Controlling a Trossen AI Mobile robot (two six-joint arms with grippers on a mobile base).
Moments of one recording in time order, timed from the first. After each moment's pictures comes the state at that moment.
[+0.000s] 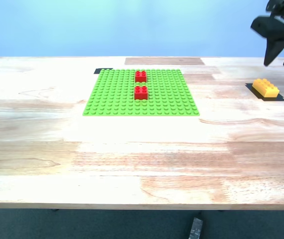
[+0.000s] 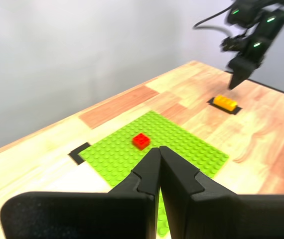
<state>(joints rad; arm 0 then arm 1) 0.00 0.59 0.69 -0.54 0.71 0.29 0.00 1.70 1.21 -0.87 -0.08 -0.13</state>
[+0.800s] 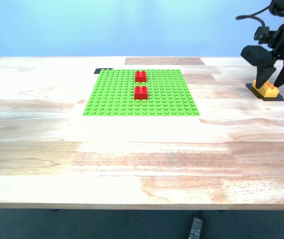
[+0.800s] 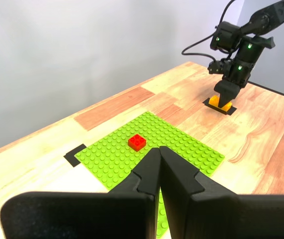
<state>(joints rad) 0.00 0.59 0.69 -0.54 0.71 0.29 0.01 1.81 1.11 -0.71 -0.08 -0.13</state>
